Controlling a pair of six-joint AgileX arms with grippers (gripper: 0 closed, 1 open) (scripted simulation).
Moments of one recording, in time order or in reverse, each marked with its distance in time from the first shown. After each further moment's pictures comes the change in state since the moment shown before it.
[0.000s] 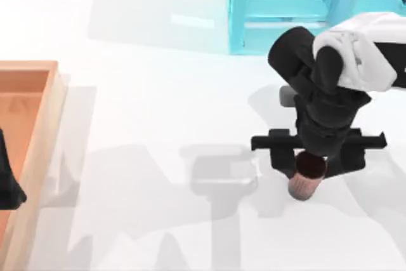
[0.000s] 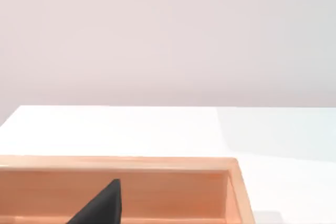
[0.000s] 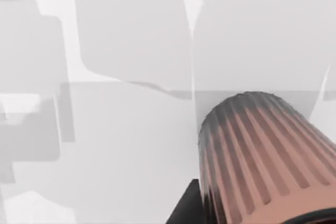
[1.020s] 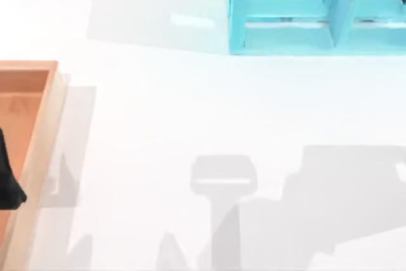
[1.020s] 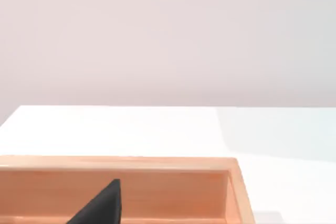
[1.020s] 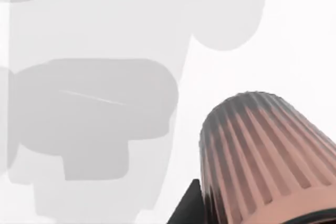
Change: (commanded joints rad) left arm 0.000 0.000 0.000 0.000 0.000 0.000; right arm -0.835 -0.254 -0.035 -0.189 0.017 -0.840
